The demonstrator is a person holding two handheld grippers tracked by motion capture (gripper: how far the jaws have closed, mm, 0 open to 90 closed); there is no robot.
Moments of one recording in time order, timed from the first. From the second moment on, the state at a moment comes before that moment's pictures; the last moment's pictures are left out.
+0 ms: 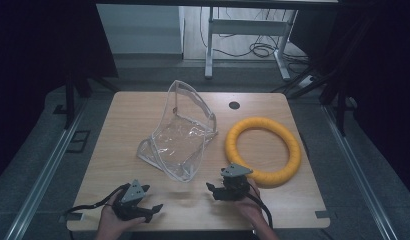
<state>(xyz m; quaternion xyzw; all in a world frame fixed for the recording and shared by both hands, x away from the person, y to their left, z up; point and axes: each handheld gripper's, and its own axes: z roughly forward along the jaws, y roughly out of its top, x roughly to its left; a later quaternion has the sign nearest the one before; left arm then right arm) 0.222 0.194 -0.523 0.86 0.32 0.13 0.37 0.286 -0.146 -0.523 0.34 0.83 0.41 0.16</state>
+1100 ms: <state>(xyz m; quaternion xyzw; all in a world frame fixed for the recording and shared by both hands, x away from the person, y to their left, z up) 0.222 0.194 -0.521 0.86 0.33 0.12 0.38 0.283 -0.169 -0.493 0.33 0.82 0.44 0.16</state>
